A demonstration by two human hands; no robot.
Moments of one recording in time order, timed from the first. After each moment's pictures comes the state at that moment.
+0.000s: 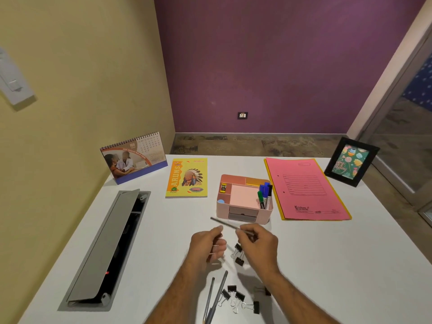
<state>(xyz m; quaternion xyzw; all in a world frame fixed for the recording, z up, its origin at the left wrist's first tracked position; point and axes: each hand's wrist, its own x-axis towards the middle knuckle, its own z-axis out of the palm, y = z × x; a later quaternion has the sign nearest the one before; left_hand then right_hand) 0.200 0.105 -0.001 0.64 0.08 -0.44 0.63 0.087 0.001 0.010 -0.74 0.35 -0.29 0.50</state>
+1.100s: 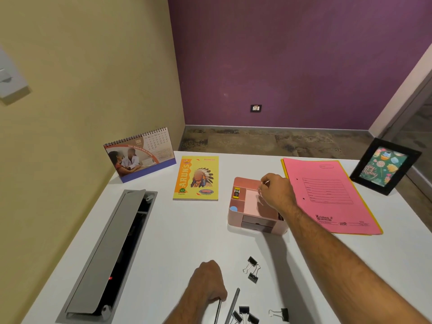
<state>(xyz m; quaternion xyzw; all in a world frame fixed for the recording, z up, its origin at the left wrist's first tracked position) 0.219 0.117 -0.066 0.87 -0.21 -0.43 0.08 0.226 -0.140 0.034 -0.88 0.39 -0.12 0.25</state>
